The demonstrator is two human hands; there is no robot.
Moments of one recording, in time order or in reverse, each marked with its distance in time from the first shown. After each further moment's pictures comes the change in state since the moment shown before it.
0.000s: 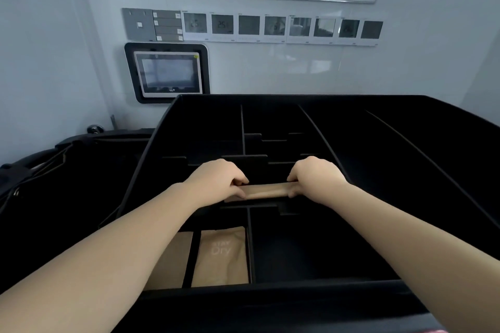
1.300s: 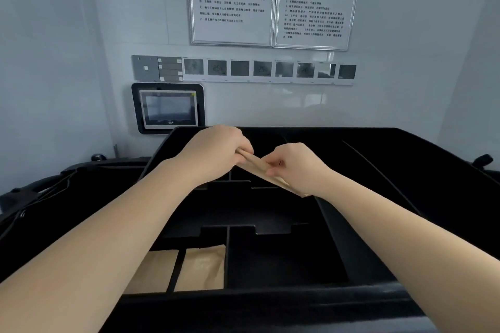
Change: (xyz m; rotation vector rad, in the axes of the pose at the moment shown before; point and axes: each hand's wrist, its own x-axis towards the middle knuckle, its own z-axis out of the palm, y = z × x) left_hand -0.021 0.084 -0.115 0.109 0.362 0.070; right_hand -0.041 0.005 -0.083 0.355 0.276 -0.289
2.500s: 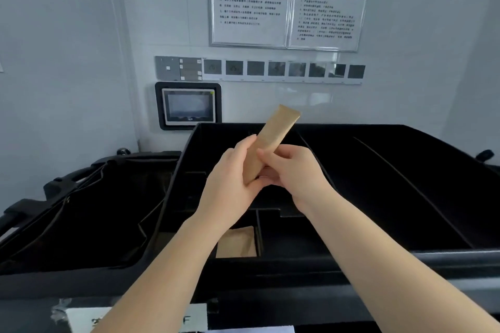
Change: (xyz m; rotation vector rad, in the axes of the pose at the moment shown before) left_hand -0.098 0.018 0.030 -0.559 0.395 -0.200; right_hand -0.043 -0.105 0.026 1.094 0.280 0.256
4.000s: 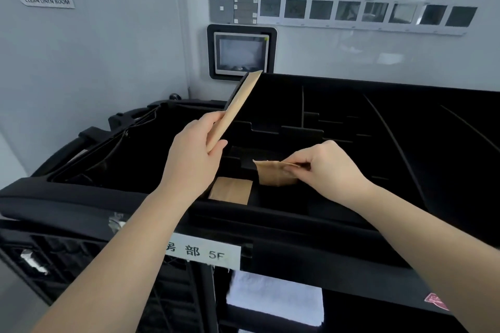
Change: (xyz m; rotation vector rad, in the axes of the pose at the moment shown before) left_hand -0.062 -0.057 -0.068 0.309 0.175 -0.265; right_hand 0.005 0.073 0.005 -0.911 -0.405 -0.434
